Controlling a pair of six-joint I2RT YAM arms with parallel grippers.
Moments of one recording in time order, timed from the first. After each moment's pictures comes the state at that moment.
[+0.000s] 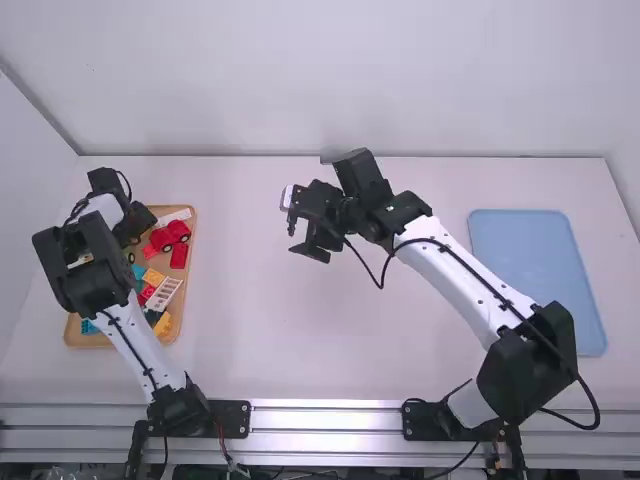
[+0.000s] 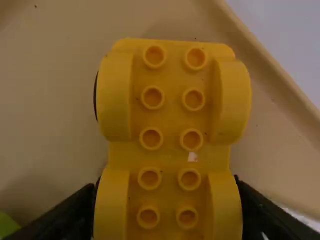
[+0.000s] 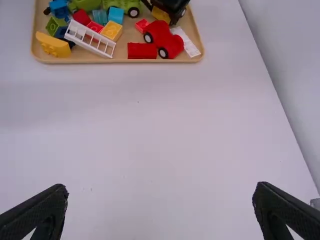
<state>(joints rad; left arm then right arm) 0.52 2.22 1.57 -0.50 -0.09 -0.35 0.59 1.62 1.39 -0.58 -0.53 -0.77</state>
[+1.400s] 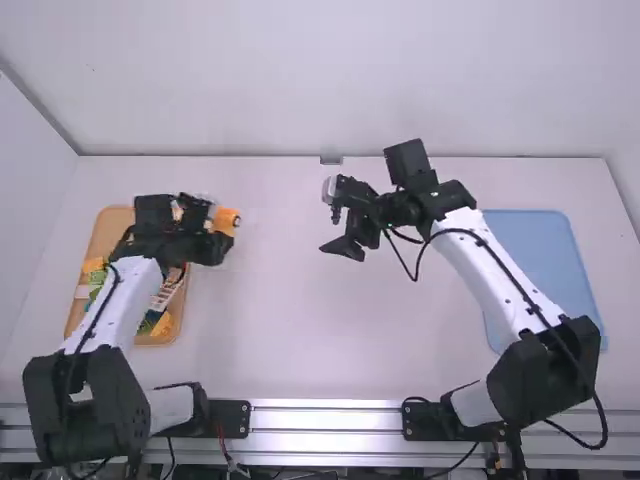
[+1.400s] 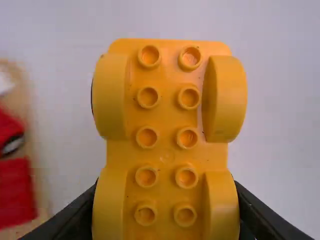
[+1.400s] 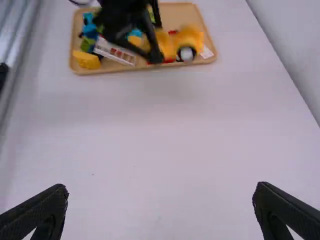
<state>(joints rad) 0.16 1.34 0.87 -0.48 0.40 0.28 0.37 1.56 1.39 -0.79 -0.84 -0.87</state>
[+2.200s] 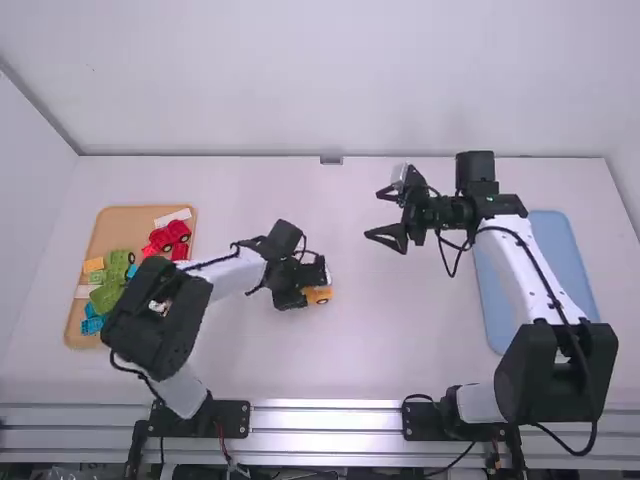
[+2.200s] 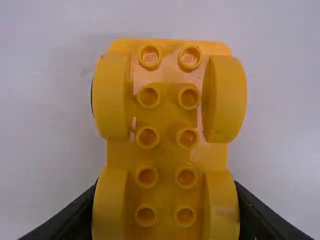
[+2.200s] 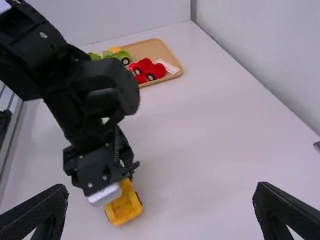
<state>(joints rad) -0.42 1.76 0.91 -0.44 0.26 0.89 0.06 1.54 1.22 -0.68 -1.10 -0.86</state>
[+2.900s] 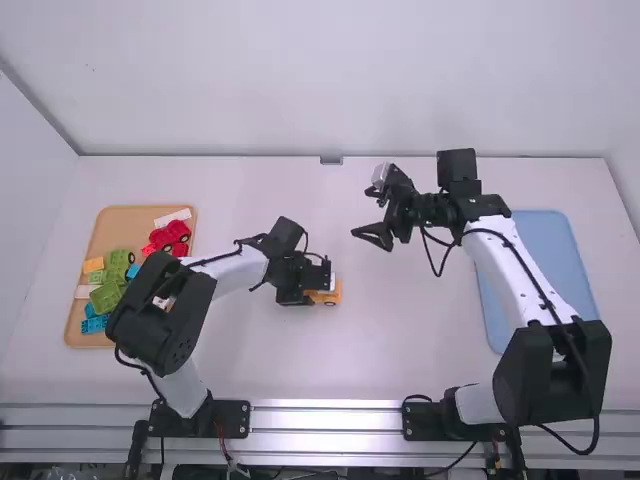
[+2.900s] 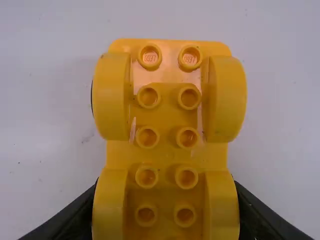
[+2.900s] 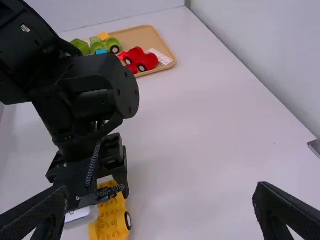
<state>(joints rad) -0.42 1.79 0.92 -0.40 0.37 1.08 0.14 1.54 1.22 -0.58 -0.98 -0.76</state>
